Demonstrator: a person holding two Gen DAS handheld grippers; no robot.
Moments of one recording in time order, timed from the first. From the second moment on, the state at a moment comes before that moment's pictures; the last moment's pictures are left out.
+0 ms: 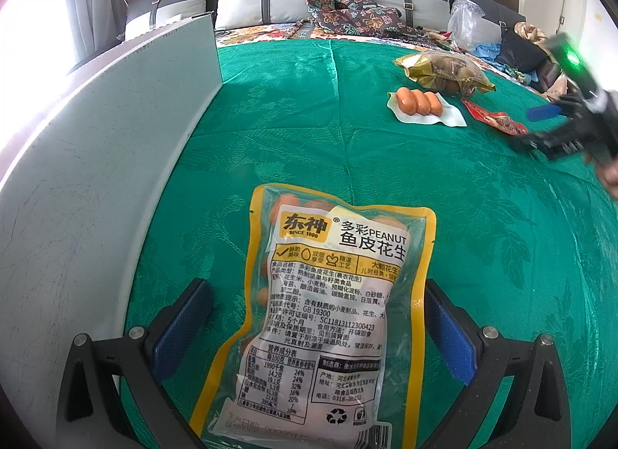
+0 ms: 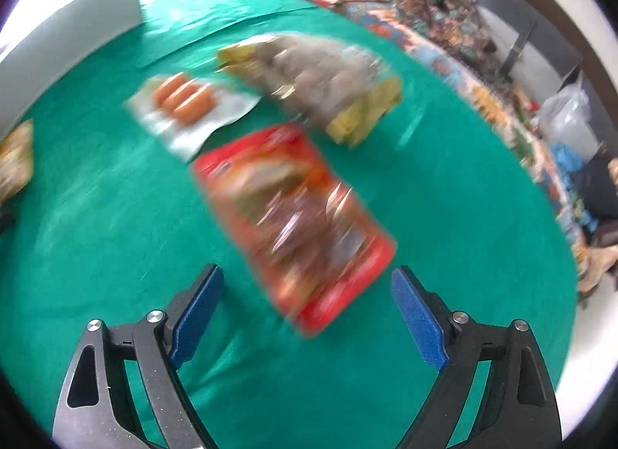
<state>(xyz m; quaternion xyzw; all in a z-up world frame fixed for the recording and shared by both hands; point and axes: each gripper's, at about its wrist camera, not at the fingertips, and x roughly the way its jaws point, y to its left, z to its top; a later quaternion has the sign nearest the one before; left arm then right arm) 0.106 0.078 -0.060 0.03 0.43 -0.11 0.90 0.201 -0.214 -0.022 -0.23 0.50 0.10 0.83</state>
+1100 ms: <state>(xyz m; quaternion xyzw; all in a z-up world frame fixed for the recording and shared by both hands) 0.104 0.078 -0.059 0.03 0.43 -0.11 0.90 -0.044 -0.371 -0.029 0.40 0.48 0.05 0.78</state>
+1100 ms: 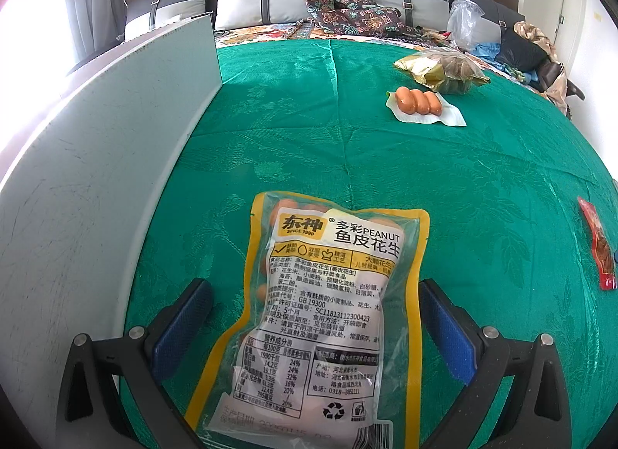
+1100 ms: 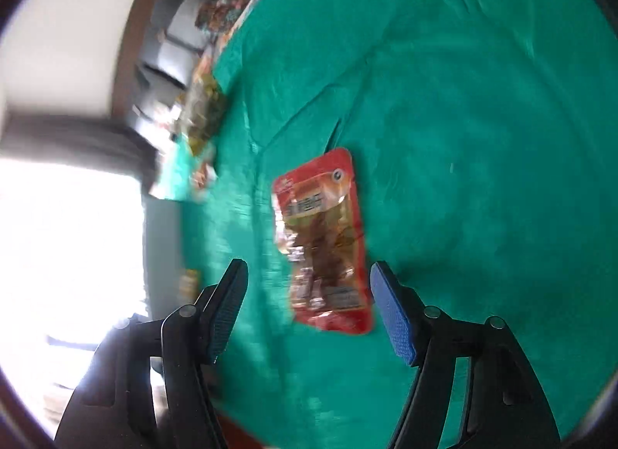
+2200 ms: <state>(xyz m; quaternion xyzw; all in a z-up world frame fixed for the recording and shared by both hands) 0.106 0.077 -0.059 0.03 0.43 -0.12 0.89 0.008 -0.230 -0.037 0.06 0.43 -0.15 0.89</state>
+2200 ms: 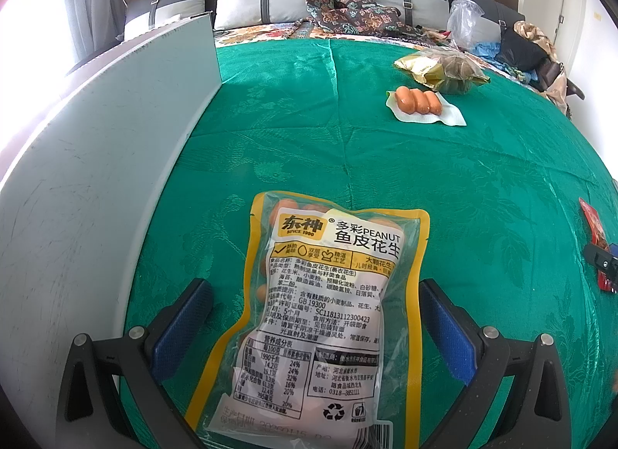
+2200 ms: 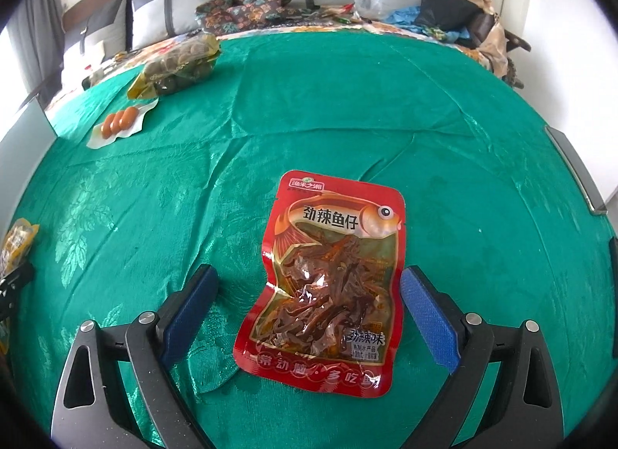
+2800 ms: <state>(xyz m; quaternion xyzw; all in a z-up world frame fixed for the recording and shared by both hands) 0.044 0.119 -0.019 -0.10 0.46 -0.19 0.86 -0.004 -0.287 0.007 0.31 0.49 -0.03 0.81</state>
